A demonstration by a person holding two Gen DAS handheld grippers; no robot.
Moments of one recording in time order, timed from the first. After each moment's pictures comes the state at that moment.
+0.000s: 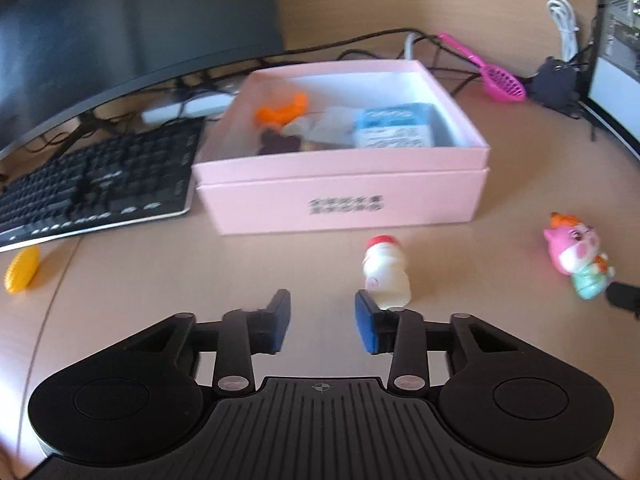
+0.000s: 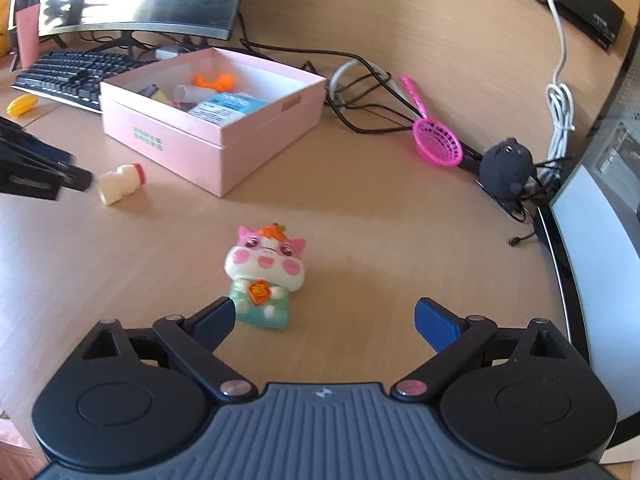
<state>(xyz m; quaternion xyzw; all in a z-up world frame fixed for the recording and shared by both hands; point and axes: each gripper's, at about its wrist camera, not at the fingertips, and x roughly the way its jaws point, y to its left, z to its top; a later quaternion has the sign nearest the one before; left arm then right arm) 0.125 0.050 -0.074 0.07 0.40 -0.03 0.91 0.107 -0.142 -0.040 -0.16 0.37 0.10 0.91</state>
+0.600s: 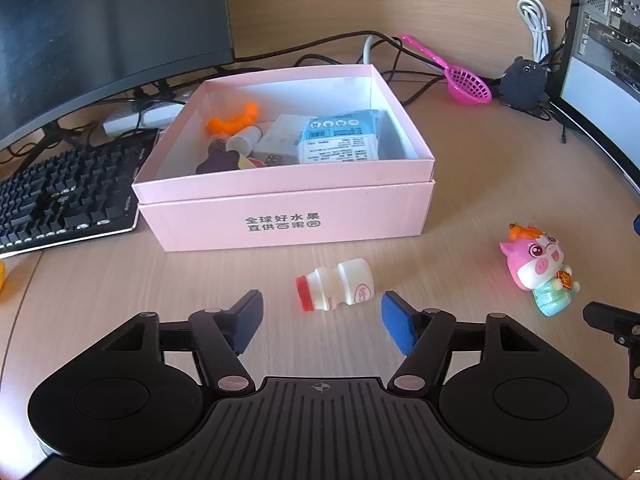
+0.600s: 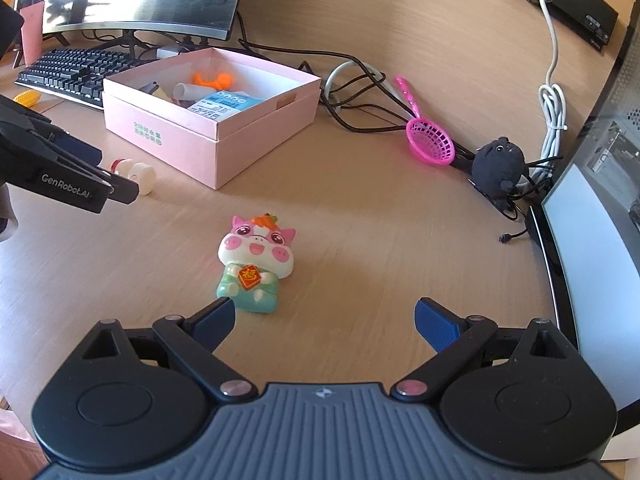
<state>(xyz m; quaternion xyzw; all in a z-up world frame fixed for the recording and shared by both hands) 0.134 0.028 -0.075 0.06 0.41 -0.06 0.91 0.099 -0.153 -0.038 -0.17 0.37 0.10 0.91</state>
